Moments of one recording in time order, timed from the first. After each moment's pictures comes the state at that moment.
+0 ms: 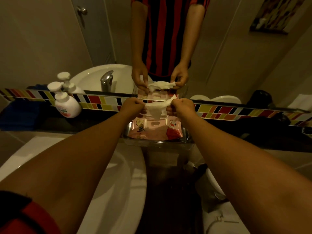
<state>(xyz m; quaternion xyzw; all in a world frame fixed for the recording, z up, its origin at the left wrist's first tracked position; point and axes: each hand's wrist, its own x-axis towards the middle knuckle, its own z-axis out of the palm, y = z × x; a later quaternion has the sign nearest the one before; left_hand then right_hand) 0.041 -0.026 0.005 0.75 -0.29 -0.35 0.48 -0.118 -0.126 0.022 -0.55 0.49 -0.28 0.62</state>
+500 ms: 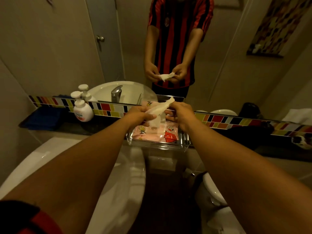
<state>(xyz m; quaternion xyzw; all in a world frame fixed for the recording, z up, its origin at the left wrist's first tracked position) -0.012 0.034 0.056 0.69 -0.33 -0.41 0.48 -0.161 -0.075 0.076 -0.51 0.39 -0.28 0.71</state>
